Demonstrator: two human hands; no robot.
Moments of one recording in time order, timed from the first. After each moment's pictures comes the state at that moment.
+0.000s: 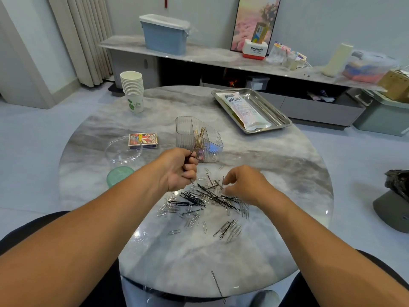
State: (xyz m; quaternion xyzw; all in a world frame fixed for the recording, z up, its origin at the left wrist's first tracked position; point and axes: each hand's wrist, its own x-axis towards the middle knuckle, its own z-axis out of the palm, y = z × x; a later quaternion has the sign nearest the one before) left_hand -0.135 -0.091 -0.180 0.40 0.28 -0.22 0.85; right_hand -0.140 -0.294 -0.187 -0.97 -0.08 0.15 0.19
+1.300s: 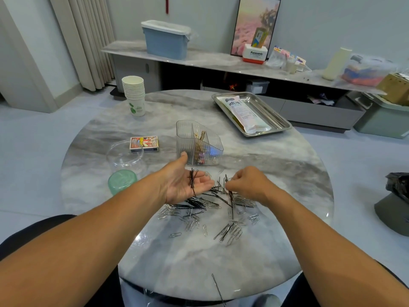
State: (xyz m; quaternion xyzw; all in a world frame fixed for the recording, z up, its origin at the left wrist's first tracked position) left_hand -0.153 -0.097 -0.182 0.39 0.27 -0.28 0.83; right_hand -0.130 -0.301 -0.187 -0.93 -0.01 0.17 0.34
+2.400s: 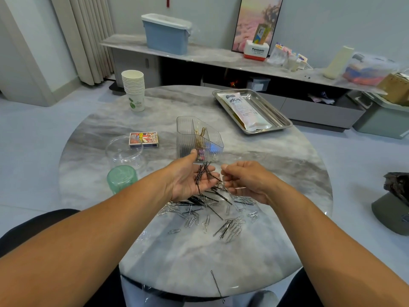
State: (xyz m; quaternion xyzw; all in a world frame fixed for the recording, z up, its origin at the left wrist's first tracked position) left_hand -0.154 -0.108 -0.181 0.44 0.23 -0.28 0.82; right_hand -0.135 -0.293 -0.171 -0.74 0.08 0.28 0.61
